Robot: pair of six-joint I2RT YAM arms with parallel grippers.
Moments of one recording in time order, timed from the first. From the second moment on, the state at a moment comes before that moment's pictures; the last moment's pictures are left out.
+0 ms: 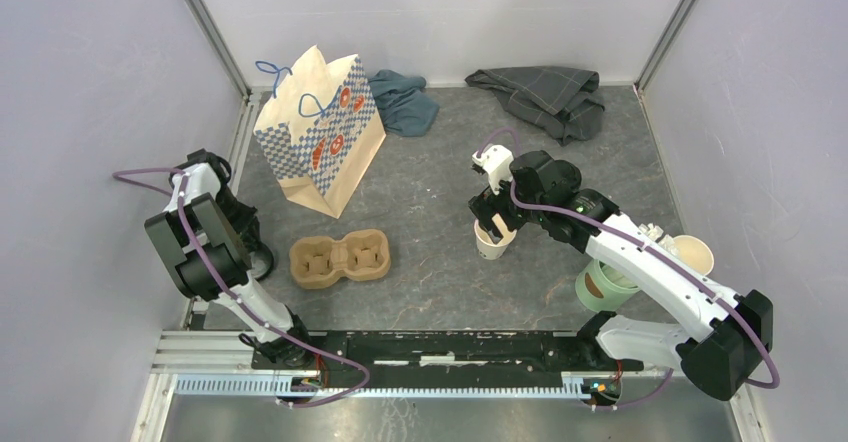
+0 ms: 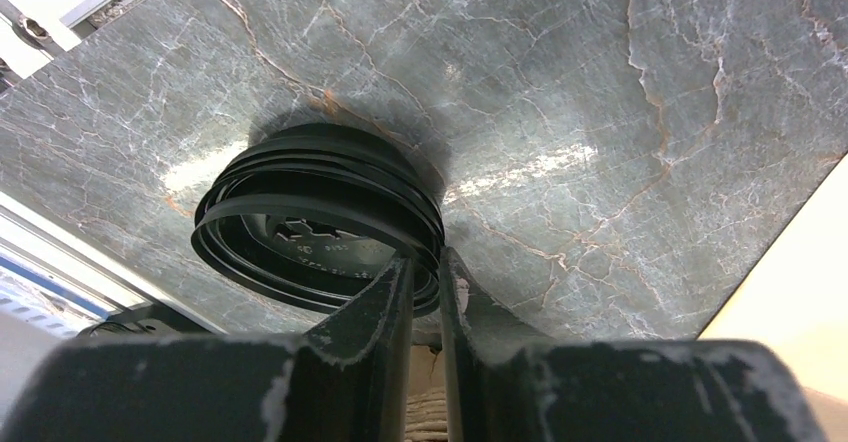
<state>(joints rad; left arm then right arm) 0.52 1.73 1.19 -1.00 -0.12 -0.60 0.68 1.16 1.02 -0.60 0.00 -0.12</state>
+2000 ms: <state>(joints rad) 0.09 0.89 1.25 -0.19 1.07 -1.10 0.70 1.26 1.24 0.00 -0.57 0.62</state>
